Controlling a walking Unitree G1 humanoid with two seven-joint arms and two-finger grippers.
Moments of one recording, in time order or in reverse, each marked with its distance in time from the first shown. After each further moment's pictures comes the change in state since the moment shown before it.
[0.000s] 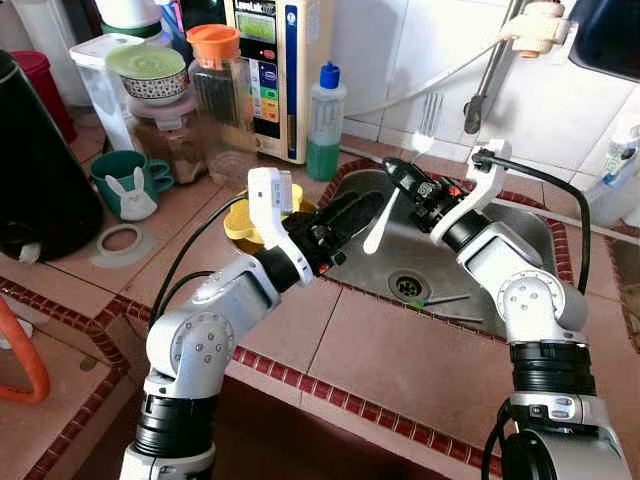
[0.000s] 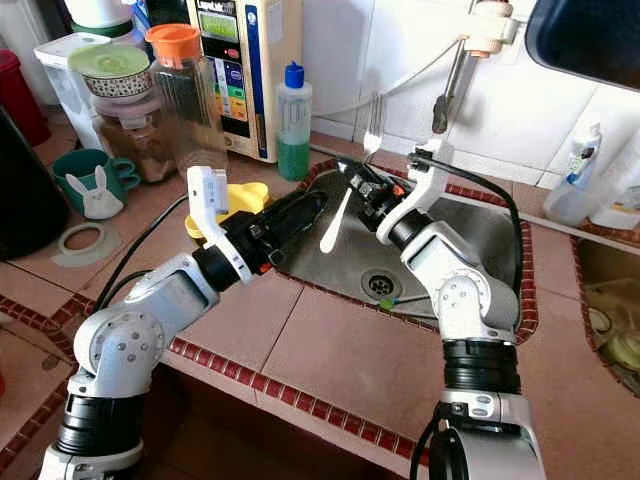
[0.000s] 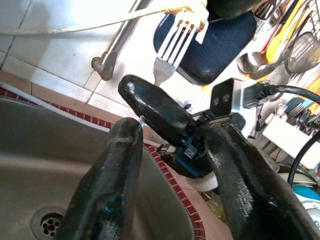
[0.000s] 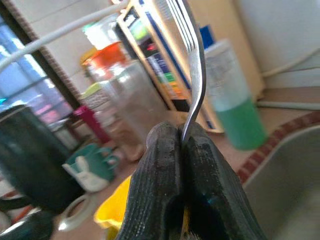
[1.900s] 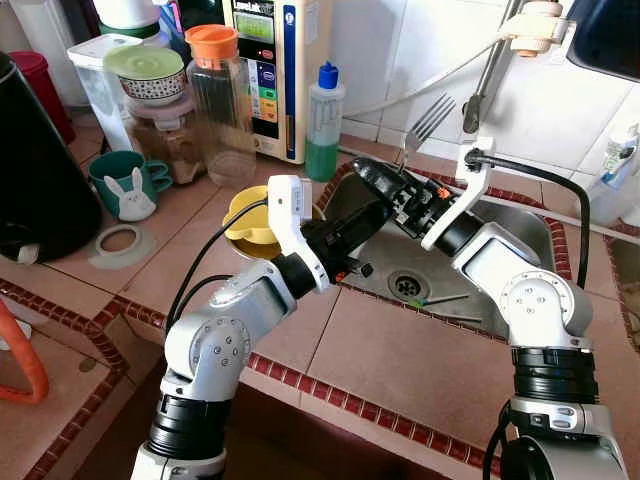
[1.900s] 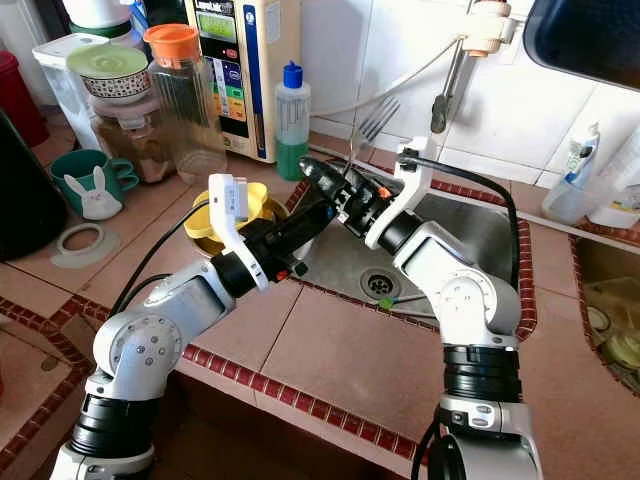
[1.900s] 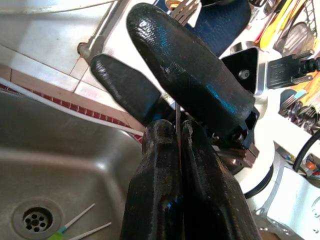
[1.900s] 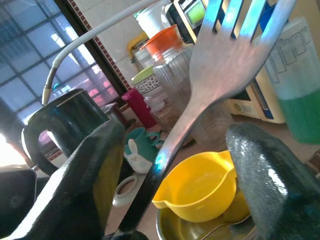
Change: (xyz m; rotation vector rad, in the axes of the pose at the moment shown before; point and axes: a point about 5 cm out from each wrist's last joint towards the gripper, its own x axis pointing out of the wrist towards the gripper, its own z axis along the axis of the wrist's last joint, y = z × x) left arm 0.009 -0.004 -0.014 -0.018 0.030 -0.025; right arm -0.004 0.028 -0.001 0.057 0.071 0.191
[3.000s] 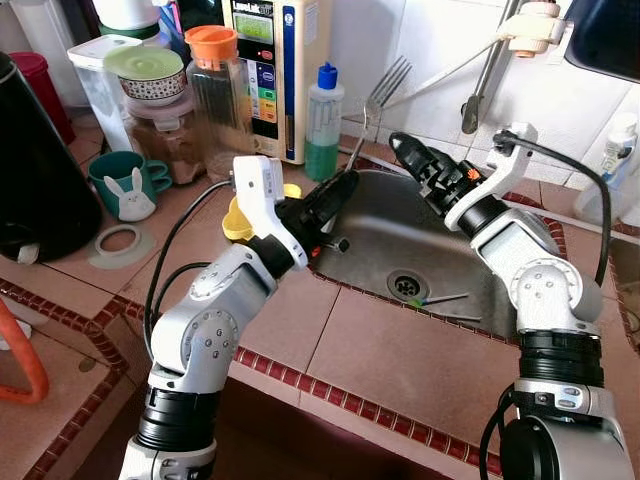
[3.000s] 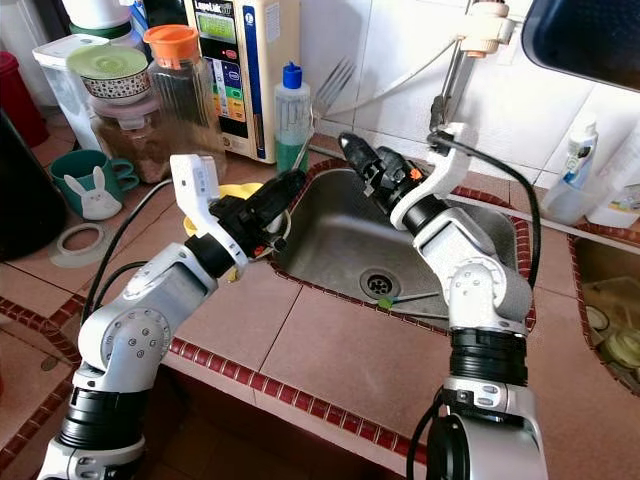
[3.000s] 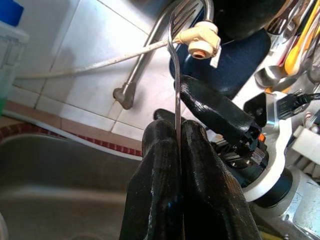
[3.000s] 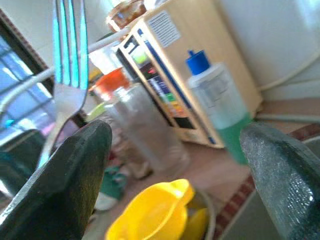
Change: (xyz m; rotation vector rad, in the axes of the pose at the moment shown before) left arm -0.005 0.009 0.023 0.126 -0.128 0.080; right arm -0.004 -0.022 0.022 0.031 -0.112 -0.157
